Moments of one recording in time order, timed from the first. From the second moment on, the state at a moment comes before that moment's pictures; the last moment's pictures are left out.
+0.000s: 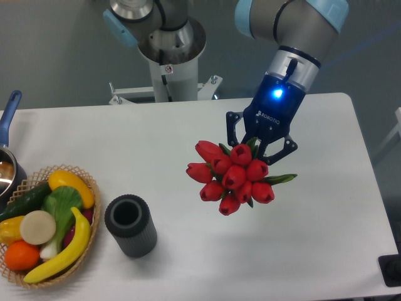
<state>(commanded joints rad) 2.75 -1.76 -1.65 -0.90 0.63 1.03</state>
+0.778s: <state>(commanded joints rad) 2.74 -1.76 -1.65 -0.90 0.62 1.04</state>
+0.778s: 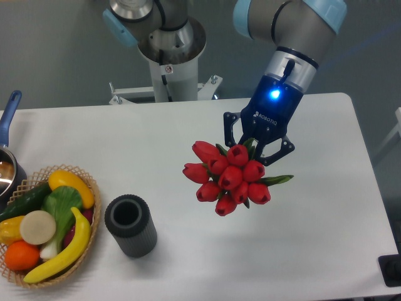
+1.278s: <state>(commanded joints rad) 2.69 -1.79 -1.65 -0.84 0.38 1.05</state>
